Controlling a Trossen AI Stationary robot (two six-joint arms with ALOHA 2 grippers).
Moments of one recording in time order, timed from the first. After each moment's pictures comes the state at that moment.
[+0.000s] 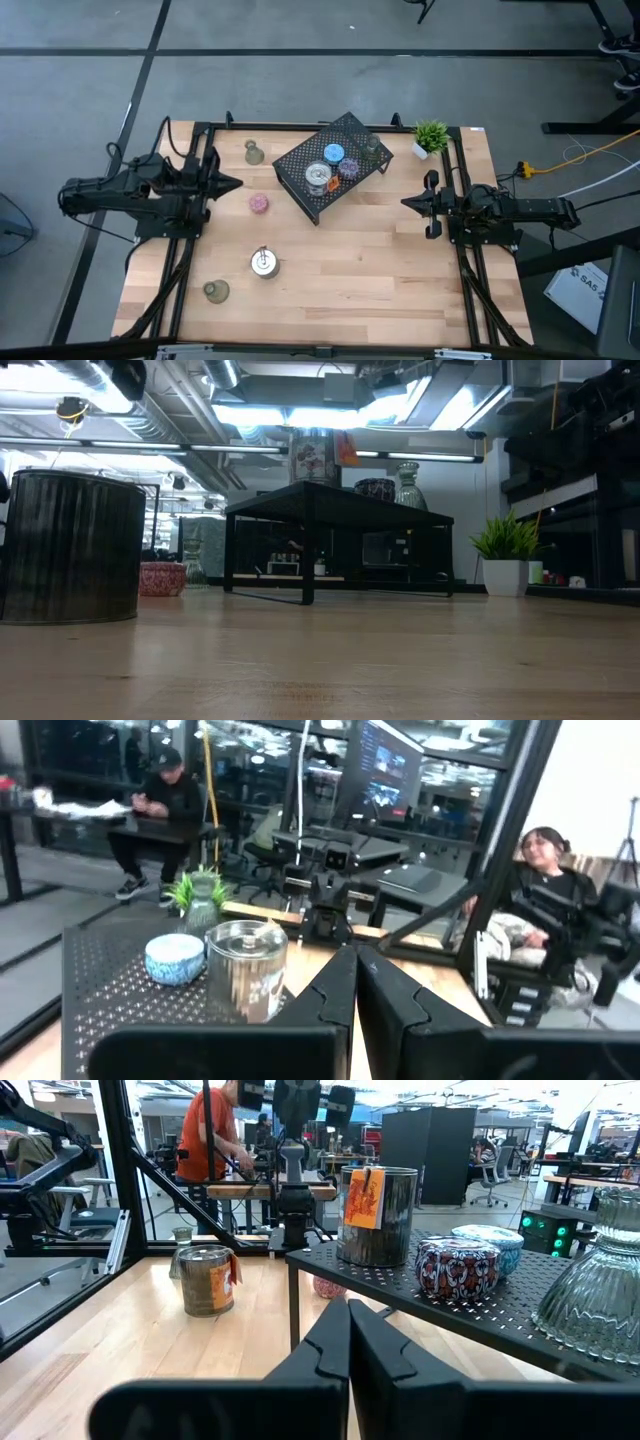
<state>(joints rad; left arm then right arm) 0.04 0.32 0.54 -0.18 -0.03 -0.20 0.05 0.00 0.01 0.03 0.09 -0.01</state>
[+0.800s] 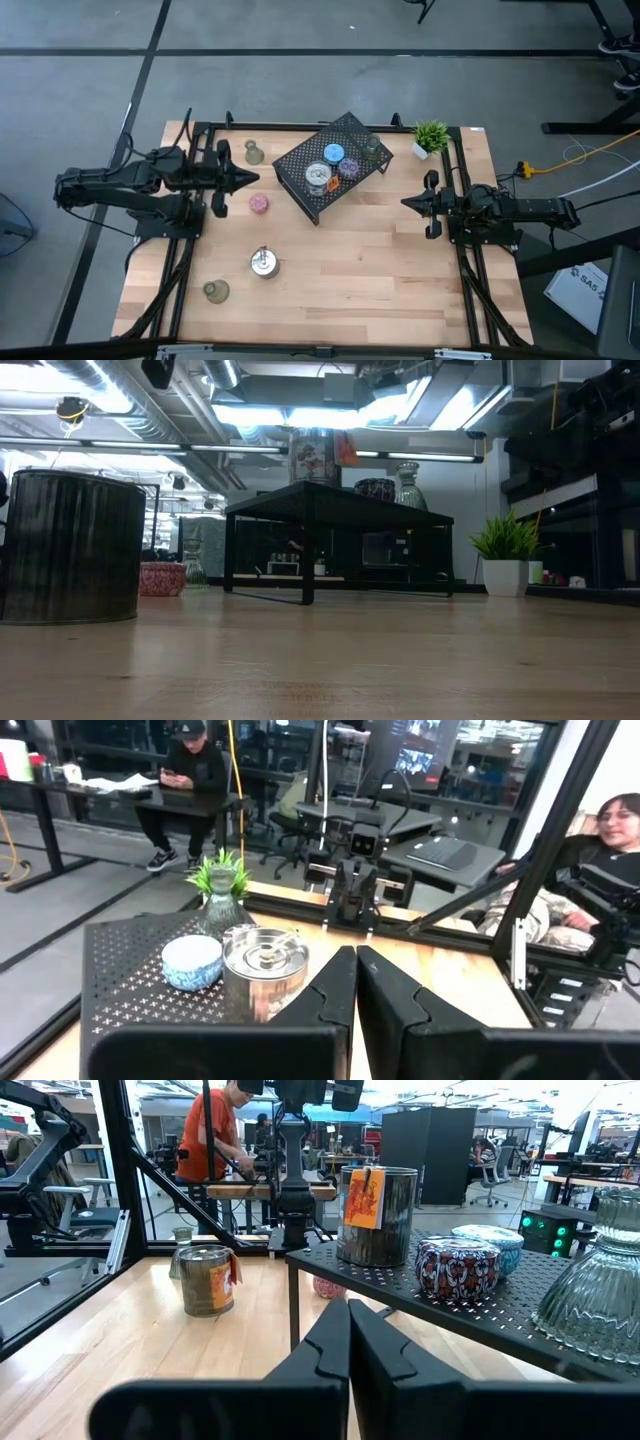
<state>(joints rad) 0.04 0.58 0.70 -0.19 -0.09 -0.17 0.05 0.00 0.01 0.03 0.09 -0.01</state>
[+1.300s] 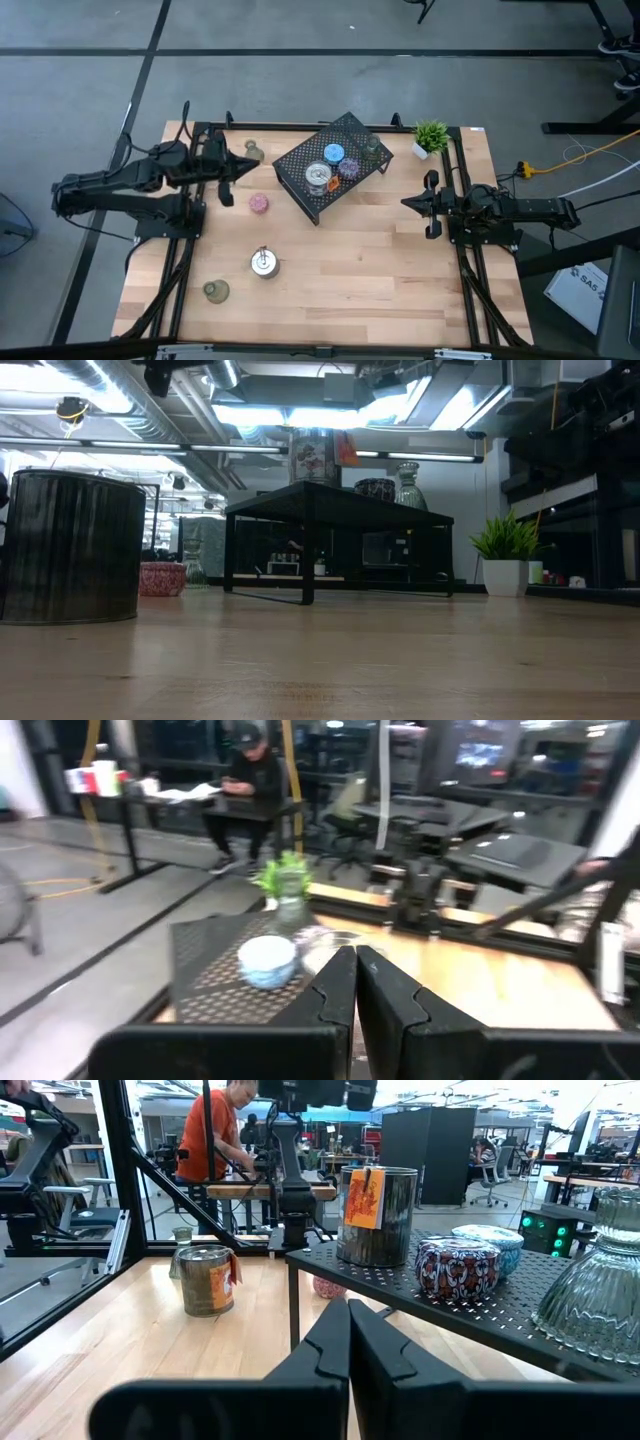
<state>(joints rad) 0.16 0.59 0.70 -0.20 -0.13 -0.11 0.05 0.00 0.01 0.03 0.09 -0.01</state>
